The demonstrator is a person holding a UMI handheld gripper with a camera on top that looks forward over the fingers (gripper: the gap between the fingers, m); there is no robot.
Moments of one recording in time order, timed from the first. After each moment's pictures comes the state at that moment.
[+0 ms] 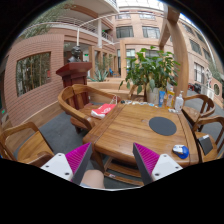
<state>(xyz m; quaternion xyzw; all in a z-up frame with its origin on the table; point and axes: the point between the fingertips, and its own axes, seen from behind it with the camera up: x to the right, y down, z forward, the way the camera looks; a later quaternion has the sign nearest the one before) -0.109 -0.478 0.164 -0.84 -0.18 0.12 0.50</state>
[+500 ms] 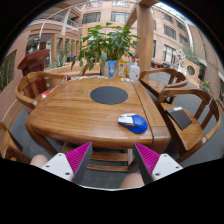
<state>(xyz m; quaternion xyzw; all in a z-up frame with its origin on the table) 0.129 -0.419 0.030 -0.90 -0.03 -0.02 0.43</state>
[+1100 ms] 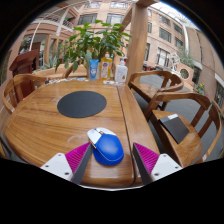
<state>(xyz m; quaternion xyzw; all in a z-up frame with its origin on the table) 0.225 -0.281 -0.005 -0.89 -0.02 -0.06 0.45</state>
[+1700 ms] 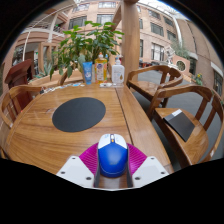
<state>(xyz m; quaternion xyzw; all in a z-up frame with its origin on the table) 0.218 -0.232 -0.010 -0.89 0.03 -0.03 0.45</state>
